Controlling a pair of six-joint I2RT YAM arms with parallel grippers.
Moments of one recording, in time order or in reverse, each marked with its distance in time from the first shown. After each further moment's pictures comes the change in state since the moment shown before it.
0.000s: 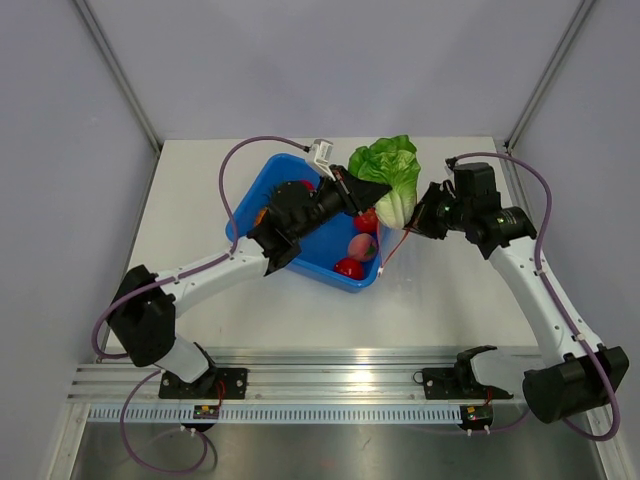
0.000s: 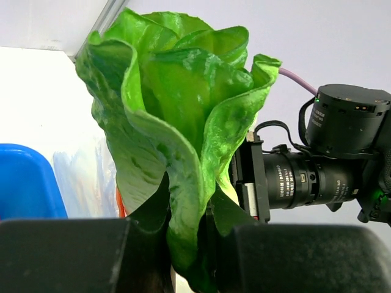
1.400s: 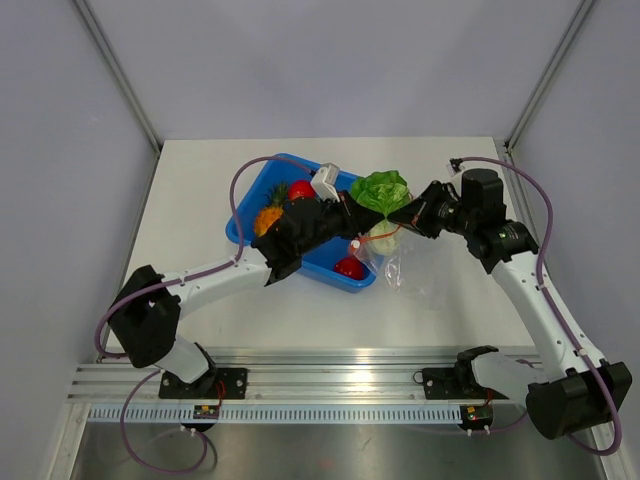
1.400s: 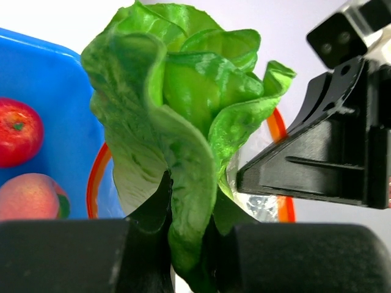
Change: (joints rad) left arm -0.031 -0.008 -0.106 -0.147 -0.069 -0.024; right arm -0.020 -0.083 -0.118 0.223 -0.141 0.163
